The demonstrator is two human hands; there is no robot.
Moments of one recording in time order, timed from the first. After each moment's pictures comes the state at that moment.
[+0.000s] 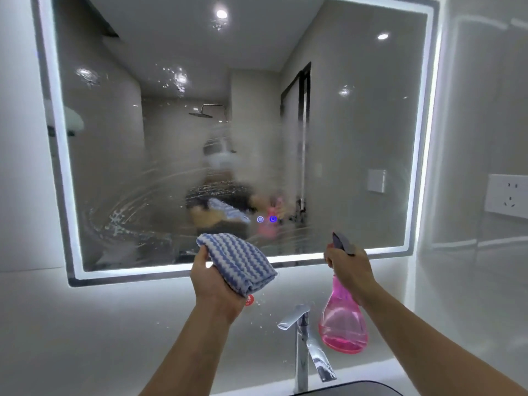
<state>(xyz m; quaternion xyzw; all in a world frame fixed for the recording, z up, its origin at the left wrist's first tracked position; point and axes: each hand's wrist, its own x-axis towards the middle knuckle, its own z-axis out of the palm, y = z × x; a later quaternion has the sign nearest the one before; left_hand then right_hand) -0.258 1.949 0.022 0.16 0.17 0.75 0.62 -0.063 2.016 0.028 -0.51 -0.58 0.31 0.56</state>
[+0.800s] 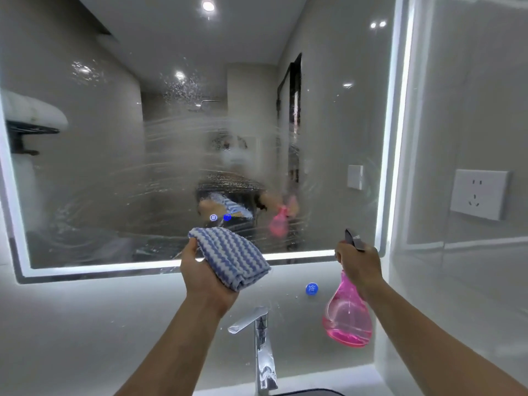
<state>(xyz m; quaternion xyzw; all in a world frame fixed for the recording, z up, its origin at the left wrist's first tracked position) -0.144 2.004 0.022 0.17 0.16 0.77 0.60 0.072 2.084 0.025 -0.53 -0.54 0.33 0.57</state>
